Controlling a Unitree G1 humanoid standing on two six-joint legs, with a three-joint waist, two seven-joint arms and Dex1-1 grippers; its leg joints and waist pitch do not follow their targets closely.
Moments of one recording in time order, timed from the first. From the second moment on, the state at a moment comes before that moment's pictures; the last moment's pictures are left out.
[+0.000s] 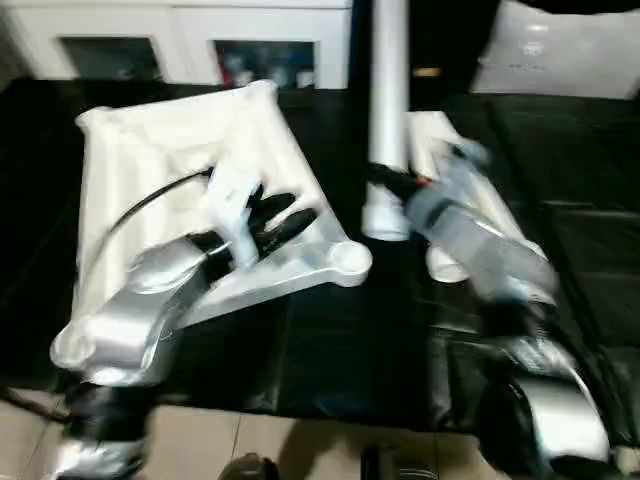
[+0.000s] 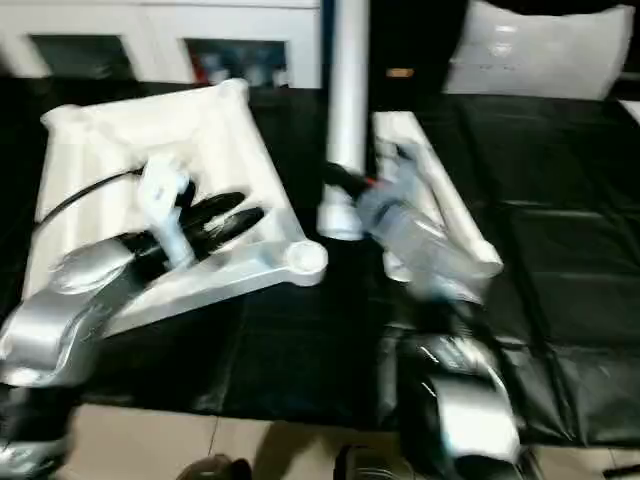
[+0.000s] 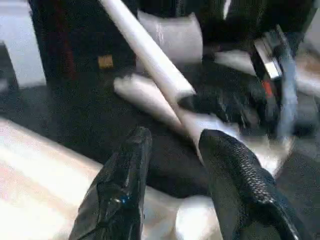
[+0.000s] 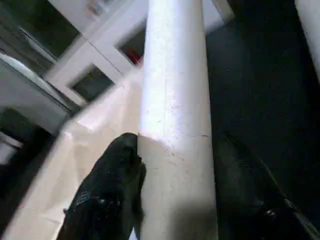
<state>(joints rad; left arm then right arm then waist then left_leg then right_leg) -0.46 0.23 0.01 -0.15 -0.36 0.54 -0.54 -0.70 -0.06 -0.37 0.40 0.50 0.60 0.36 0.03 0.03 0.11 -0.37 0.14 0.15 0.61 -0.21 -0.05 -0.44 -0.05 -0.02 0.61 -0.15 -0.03</state>
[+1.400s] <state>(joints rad) -0.51 0.06 -0.01 -0.18 -0.48 0.56 -0.40 -0.29 -0.11 -0.05 -0.18 0.49 0.46 0.59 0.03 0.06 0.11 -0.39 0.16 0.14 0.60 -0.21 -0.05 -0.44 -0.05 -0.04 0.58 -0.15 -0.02</state>
